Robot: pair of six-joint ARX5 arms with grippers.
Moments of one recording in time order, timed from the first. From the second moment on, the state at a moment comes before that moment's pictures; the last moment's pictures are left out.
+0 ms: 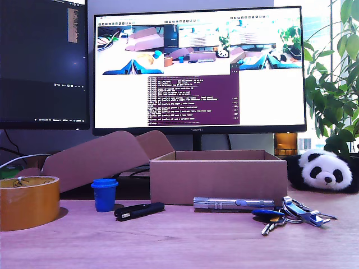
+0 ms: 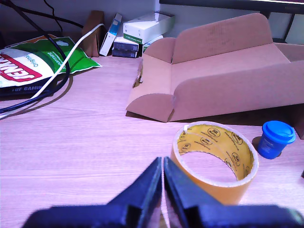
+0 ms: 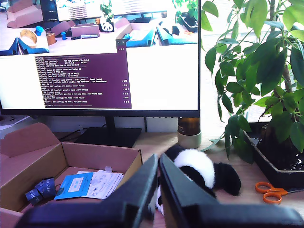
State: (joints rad) left arm -0.30 0.06 0.04 -0.29 -0.16 -0.21; right arm 0.16 0.13 0.25 -0.12 0.04 0.02
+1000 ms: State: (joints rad) left arm -0.30 0.06 0.04 -0.19 0.25 -0.24; right arm 0.16 0.13 0.25 -0.33 -0.06 0.05
